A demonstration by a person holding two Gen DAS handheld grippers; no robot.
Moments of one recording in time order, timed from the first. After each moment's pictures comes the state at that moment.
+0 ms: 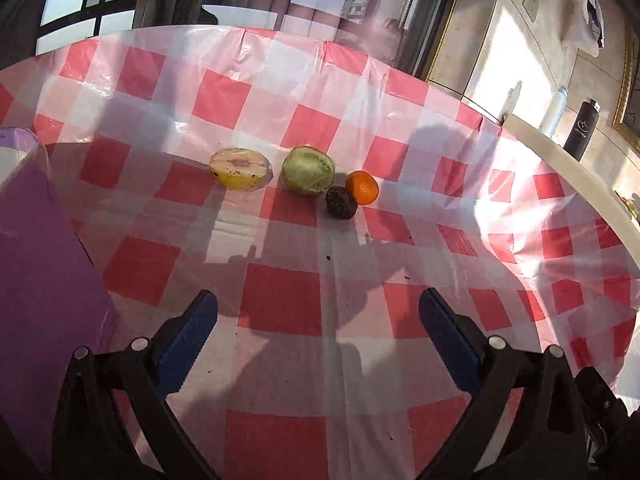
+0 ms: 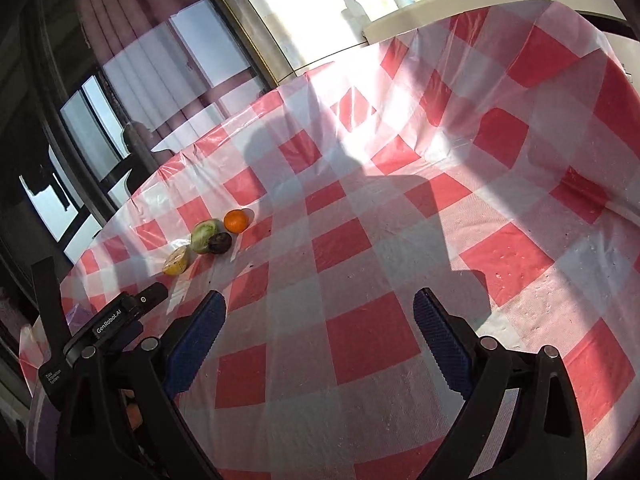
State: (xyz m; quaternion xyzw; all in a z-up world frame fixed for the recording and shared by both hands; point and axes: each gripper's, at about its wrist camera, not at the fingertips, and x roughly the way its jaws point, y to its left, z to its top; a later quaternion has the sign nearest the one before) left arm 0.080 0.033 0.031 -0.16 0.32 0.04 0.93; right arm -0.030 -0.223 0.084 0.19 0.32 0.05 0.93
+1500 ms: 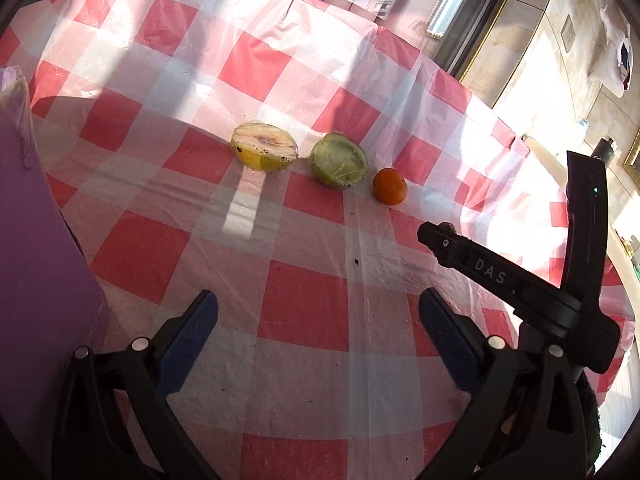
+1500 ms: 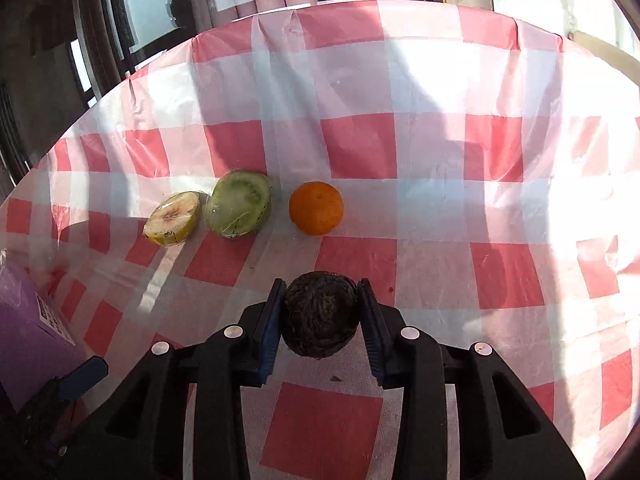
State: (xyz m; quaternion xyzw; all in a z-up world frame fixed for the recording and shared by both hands) left arm 0.090 0.058 0.017 -0.22 0.34 0.04 0.92; right arm 0.151 -0.104 0.065 0.01 0.41 0.16 0.90
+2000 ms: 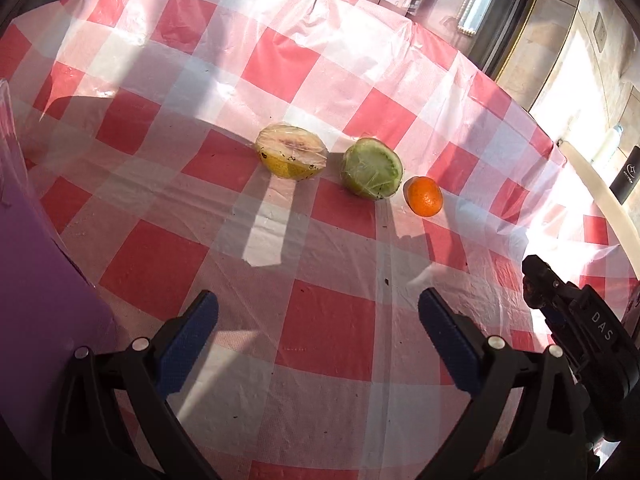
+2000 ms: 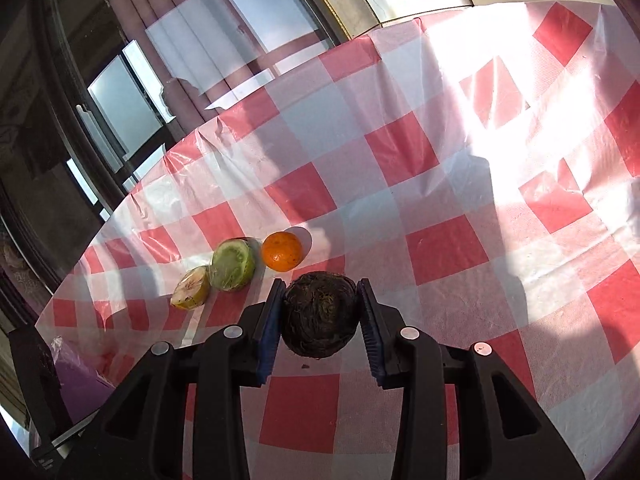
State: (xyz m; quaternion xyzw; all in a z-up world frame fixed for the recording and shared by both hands) left arm 0.117 0.064 0.019 -0.20 0.36 0.11 0.91; right arm 0.130 -0.168 0.074 0.17 0.34 0.17 0.91
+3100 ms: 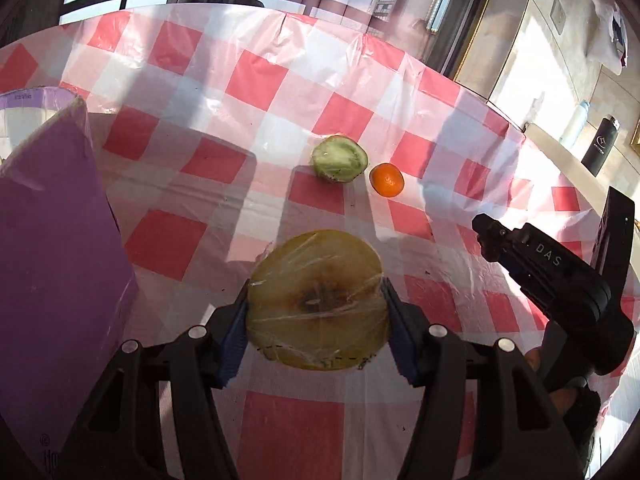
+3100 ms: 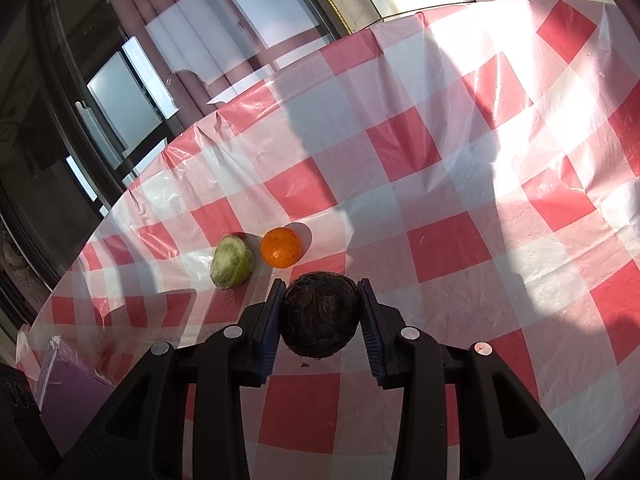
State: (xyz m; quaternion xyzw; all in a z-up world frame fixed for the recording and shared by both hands) left arm 0.039 0.044 0.046 -0.17 0.33 0.07 0.93; right arm 0.134 -0.165 0.069 0.17 0.35 0.17 0.91
